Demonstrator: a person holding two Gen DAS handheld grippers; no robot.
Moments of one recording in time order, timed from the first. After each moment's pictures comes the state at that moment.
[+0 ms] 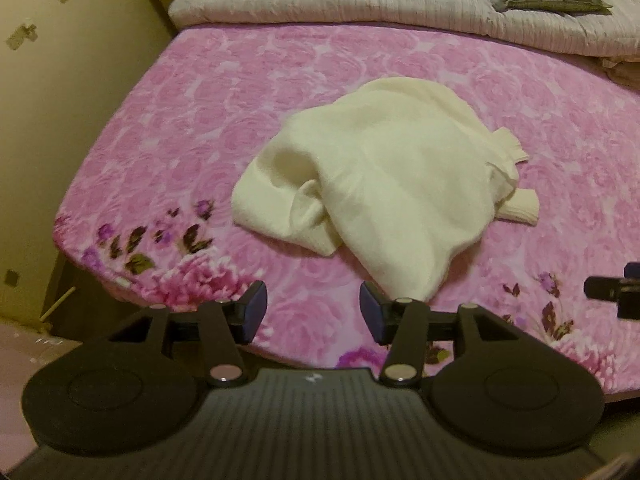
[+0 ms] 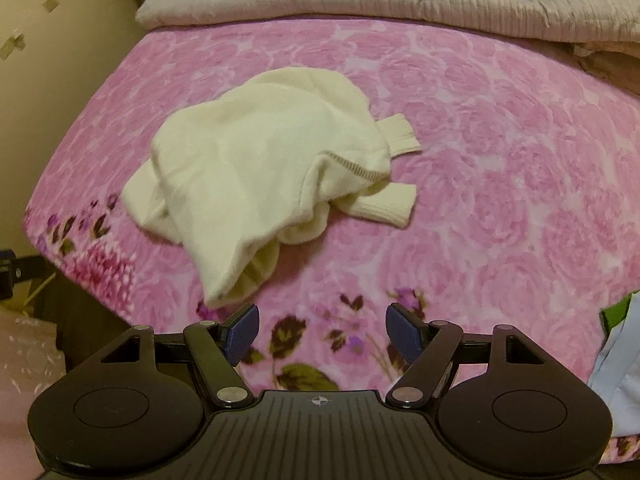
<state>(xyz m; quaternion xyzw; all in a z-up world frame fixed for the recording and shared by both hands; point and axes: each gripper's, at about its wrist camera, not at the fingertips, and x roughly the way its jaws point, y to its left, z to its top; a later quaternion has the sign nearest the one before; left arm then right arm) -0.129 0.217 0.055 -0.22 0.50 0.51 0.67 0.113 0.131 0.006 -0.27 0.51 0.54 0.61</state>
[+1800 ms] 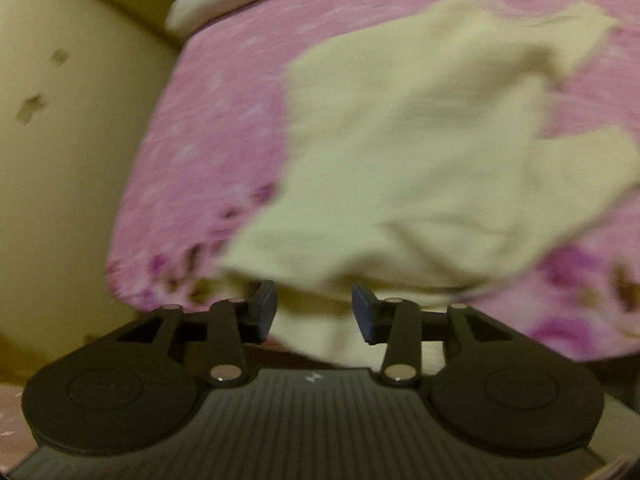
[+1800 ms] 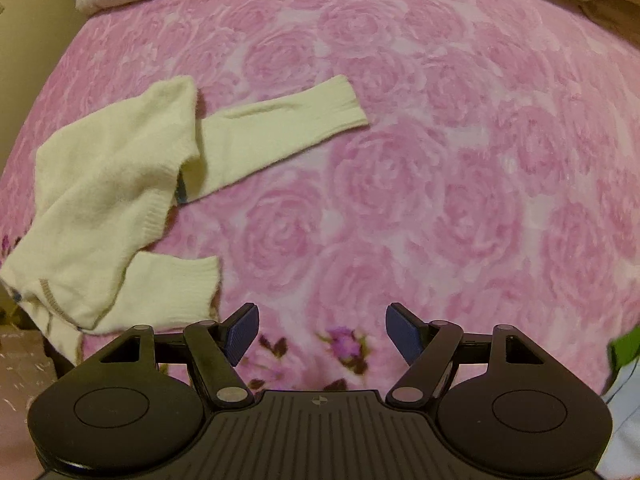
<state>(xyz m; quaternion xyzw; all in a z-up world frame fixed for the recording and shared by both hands) -0.184 0.251 -0.094 -0.07 0.59 0.52 0.61 0.216 0.194 -0.087 -0.30 0.56 0.51 0.59</state>
